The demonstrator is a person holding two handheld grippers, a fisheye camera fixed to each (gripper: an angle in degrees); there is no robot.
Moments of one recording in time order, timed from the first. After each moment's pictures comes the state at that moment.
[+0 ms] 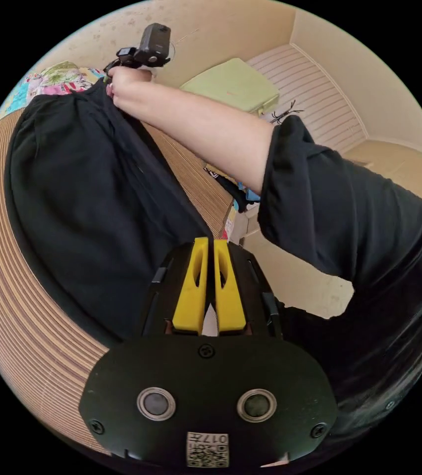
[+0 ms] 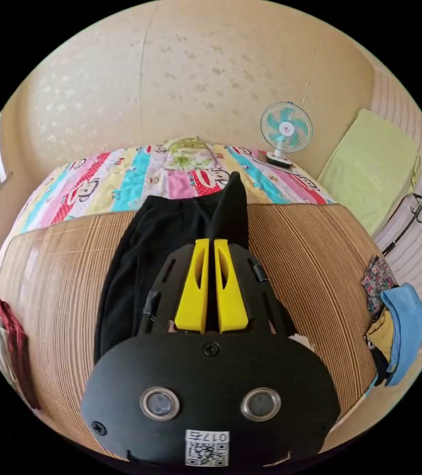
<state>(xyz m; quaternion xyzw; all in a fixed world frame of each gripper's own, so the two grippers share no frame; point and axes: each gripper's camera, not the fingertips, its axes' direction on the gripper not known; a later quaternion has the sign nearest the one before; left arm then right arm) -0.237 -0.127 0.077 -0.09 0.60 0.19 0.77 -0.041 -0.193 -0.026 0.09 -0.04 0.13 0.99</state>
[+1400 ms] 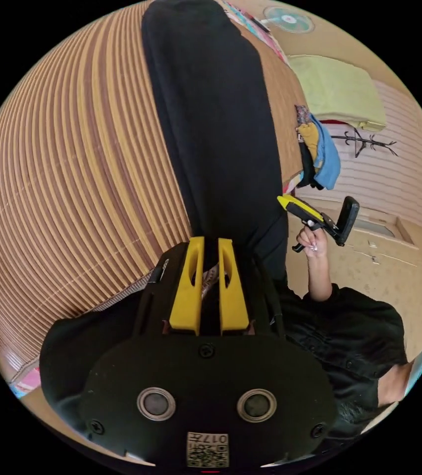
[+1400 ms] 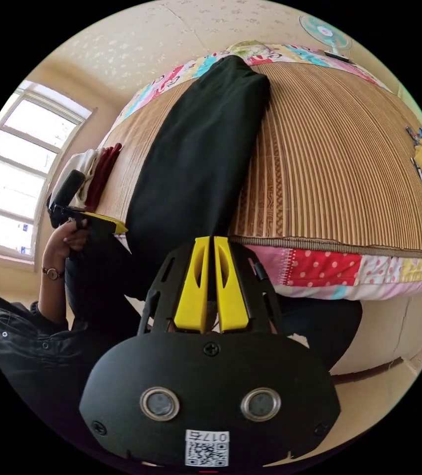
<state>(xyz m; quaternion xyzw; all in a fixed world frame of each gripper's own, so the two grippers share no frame) -0.181 -0.097 0.136 -0.33 0.45 0.00 0.83 0.040 0.148 -0.134 -0.16 -0.32 0.05 0.93</state>
